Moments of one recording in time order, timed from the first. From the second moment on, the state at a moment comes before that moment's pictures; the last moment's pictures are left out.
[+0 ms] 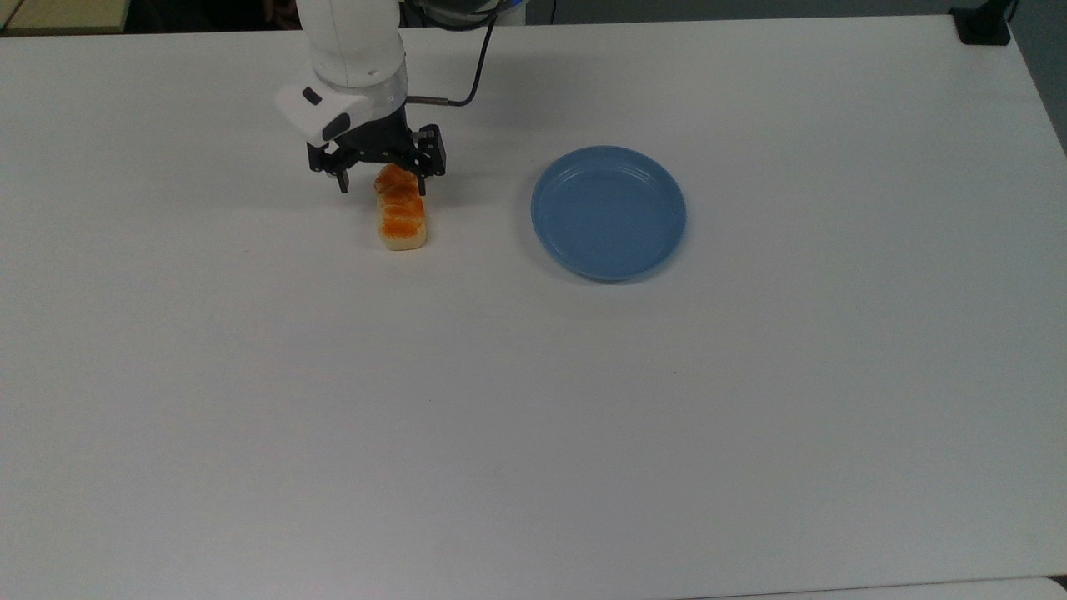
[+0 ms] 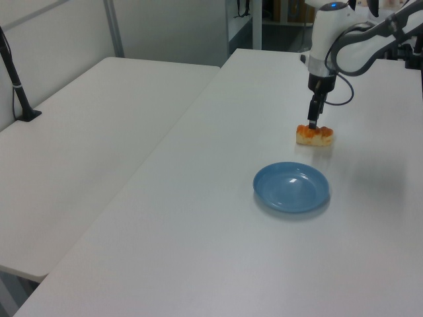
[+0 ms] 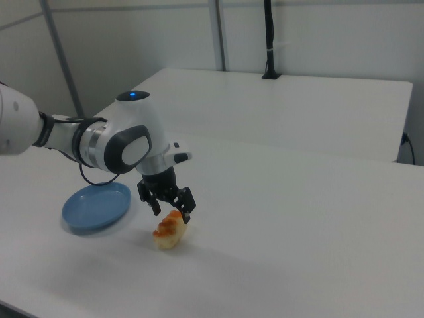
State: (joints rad) arm -0.07 0.10 -0.06 -2.18 -0.06 2.33 -0.11
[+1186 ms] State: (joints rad) arm -0.04 0.16 -0.05 -2.18 -0.12 2.34 -0.11
